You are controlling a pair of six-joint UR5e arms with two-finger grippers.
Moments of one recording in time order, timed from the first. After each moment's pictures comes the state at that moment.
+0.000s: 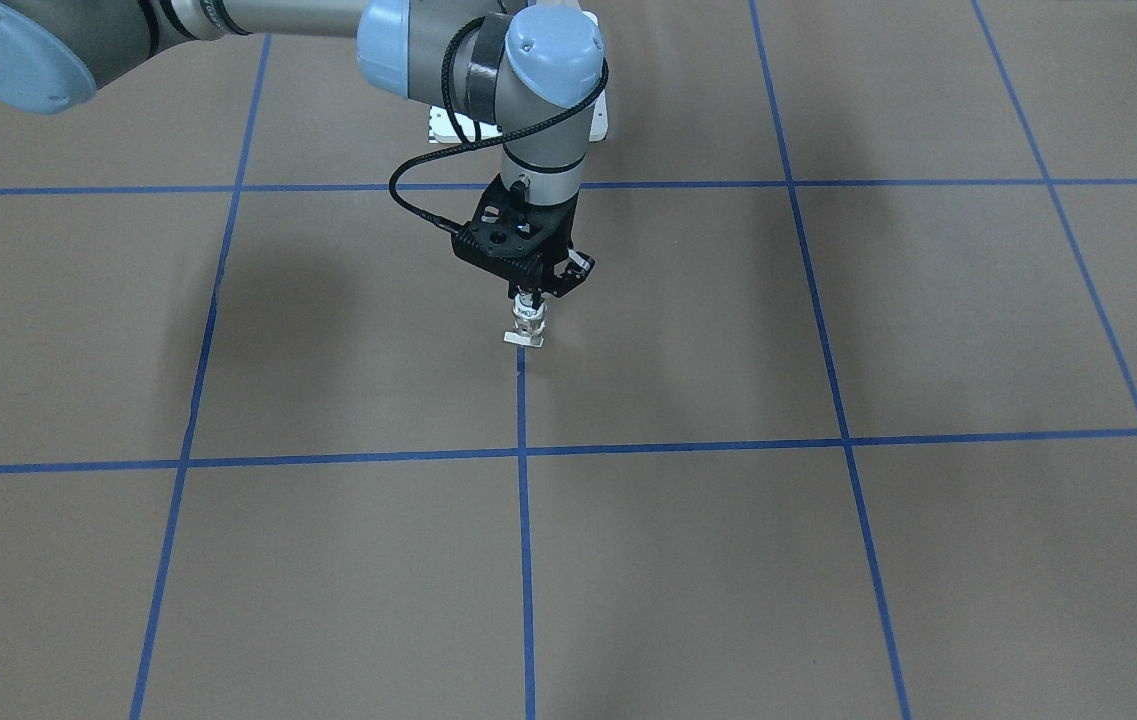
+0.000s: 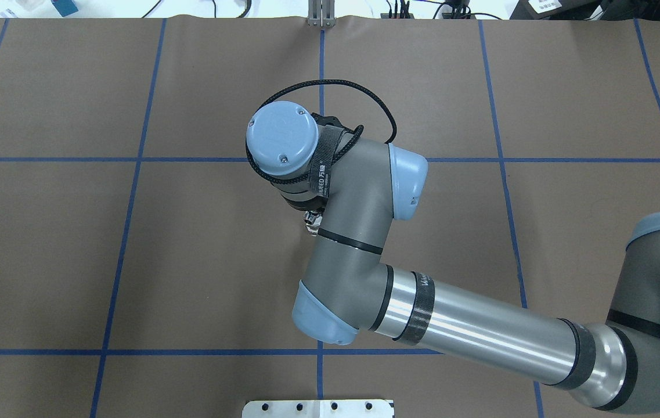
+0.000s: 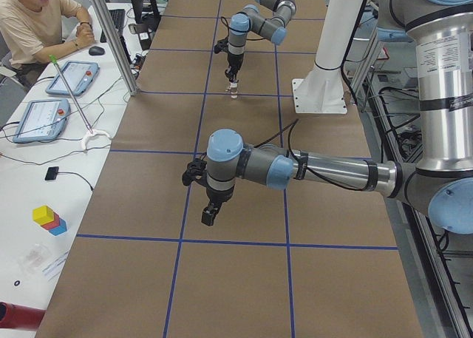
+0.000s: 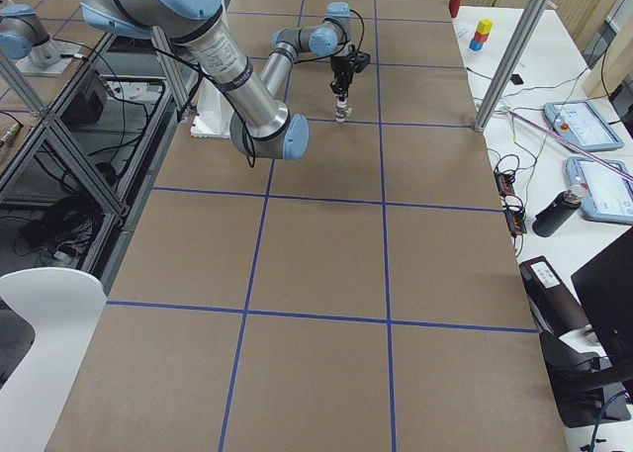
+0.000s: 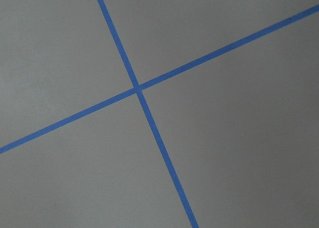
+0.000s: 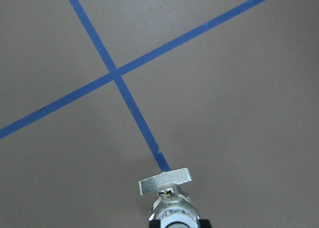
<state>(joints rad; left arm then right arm) -1.48 -1.39 -1.87 -1.71 -2.26 0.17 0.47 -0.62 1.52 -1.79 1.74 1.72</state>
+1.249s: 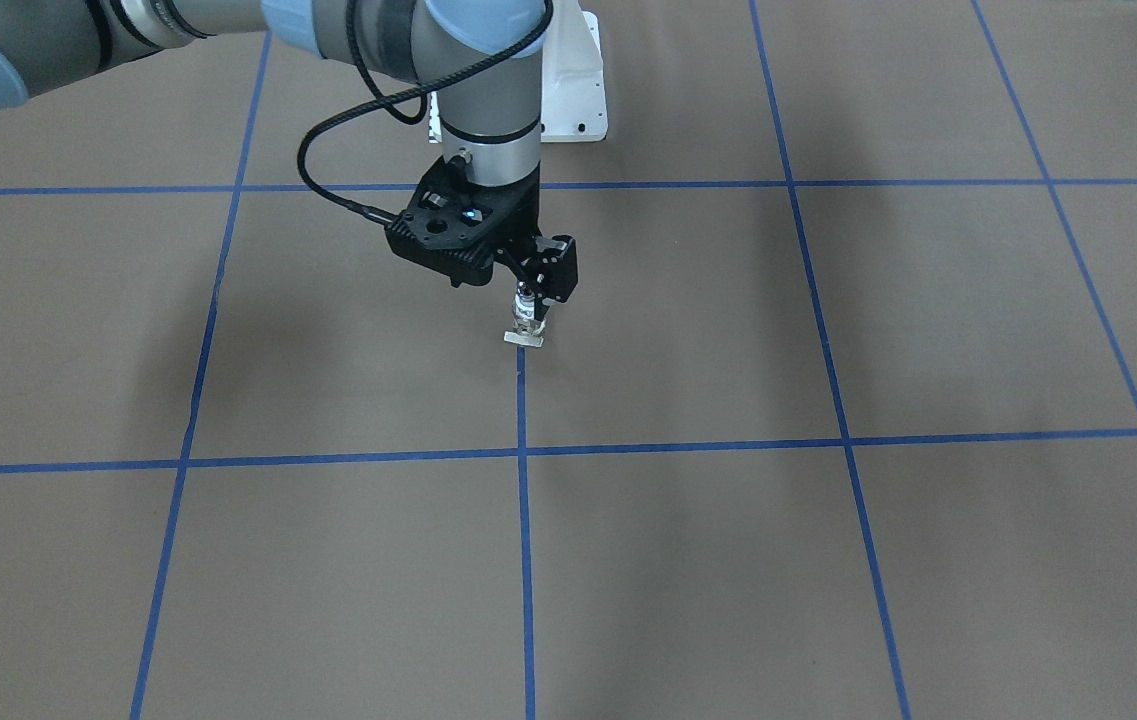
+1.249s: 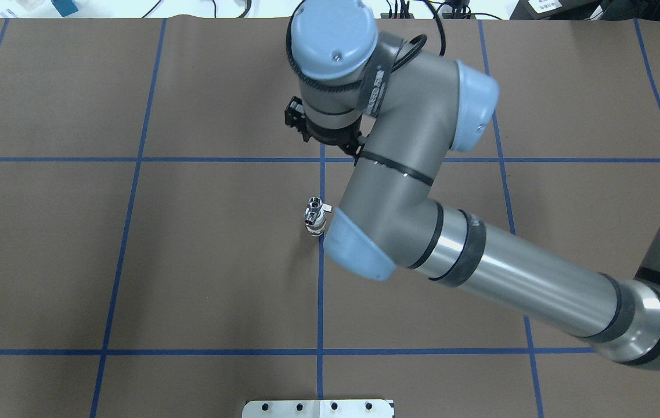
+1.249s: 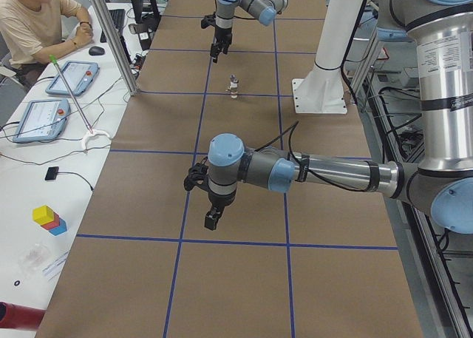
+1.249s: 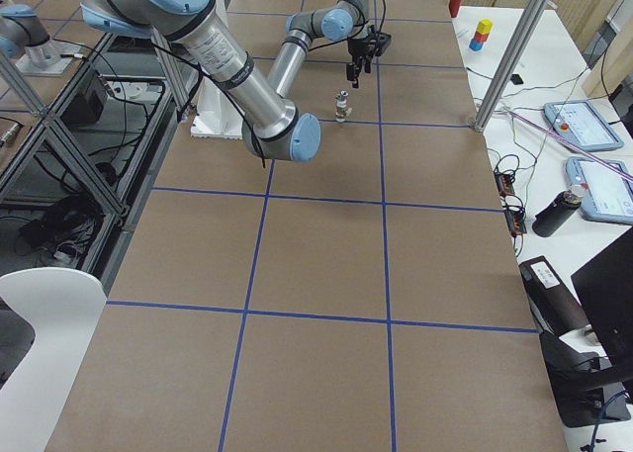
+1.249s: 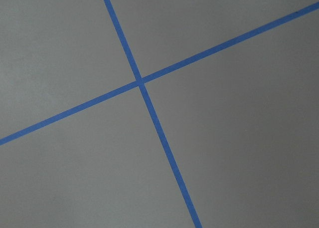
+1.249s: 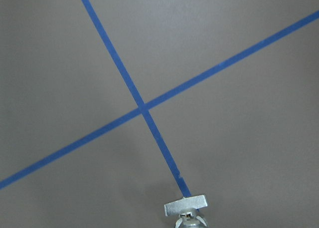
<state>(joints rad) -1.48 -1.38 -1.85 -1.70 -2.26 0.16 0.66 -0.64 1.67 -1.87 1.86 1.58</state>
